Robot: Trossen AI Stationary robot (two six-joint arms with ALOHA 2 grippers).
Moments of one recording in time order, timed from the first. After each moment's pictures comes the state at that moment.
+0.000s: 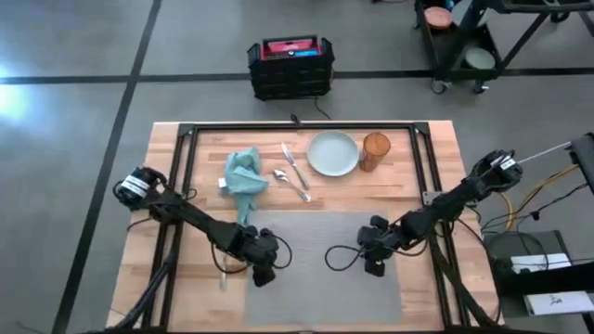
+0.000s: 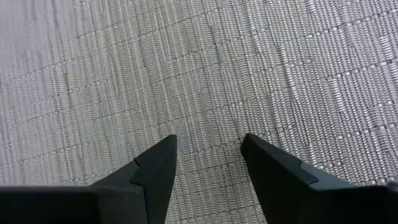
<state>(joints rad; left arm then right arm) -0.46 1.73 1.01 -0.46 -0.05 -0.88 0.50 1.43 0.59 -0.29 0.10 0.73</state>
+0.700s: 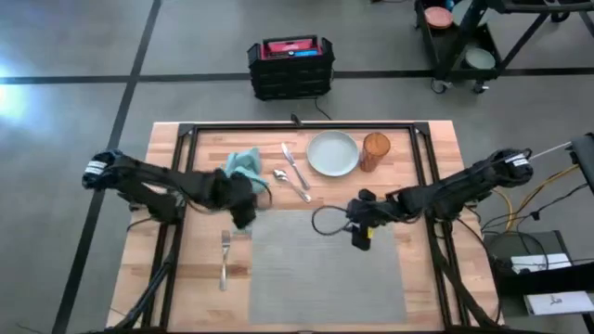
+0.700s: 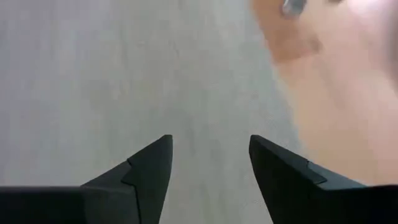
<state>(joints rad) -0.09 1.29 0.99 -1.13 -0.33 -0.79 0.18 1.32 0.66 -0.25 0.13 0.40</state>
